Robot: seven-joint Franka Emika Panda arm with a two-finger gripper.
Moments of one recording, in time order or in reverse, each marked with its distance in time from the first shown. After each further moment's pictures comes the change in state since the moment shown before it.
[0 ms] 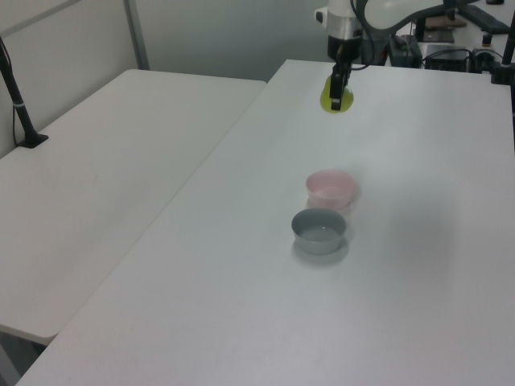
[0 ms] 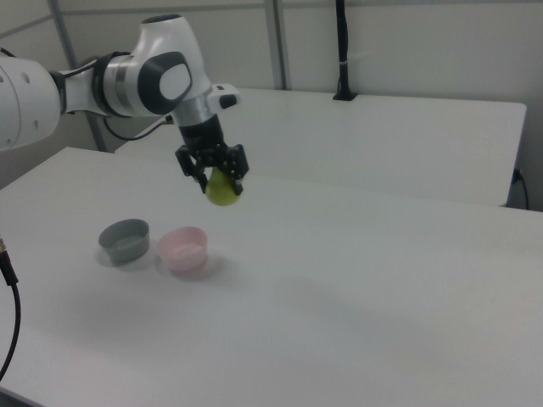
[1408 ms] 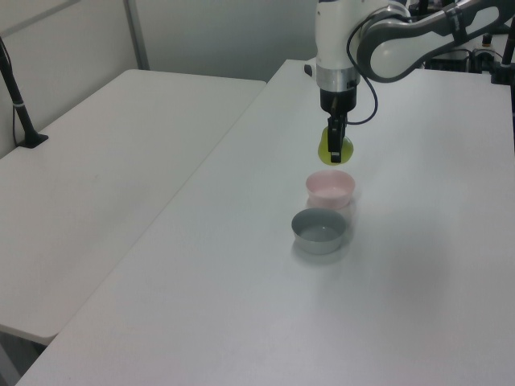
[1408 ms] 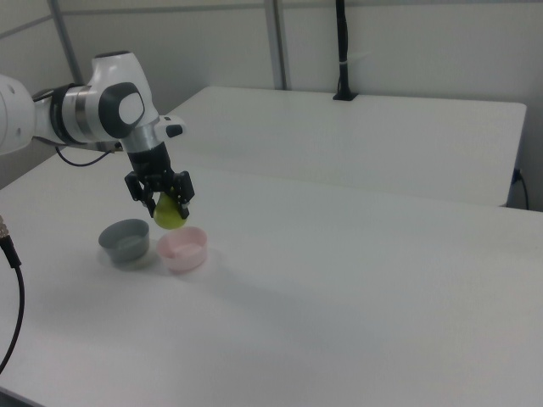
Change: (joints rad) arm 0.115 0.005 0.079 -0.135 -0.017 0.034 0.145
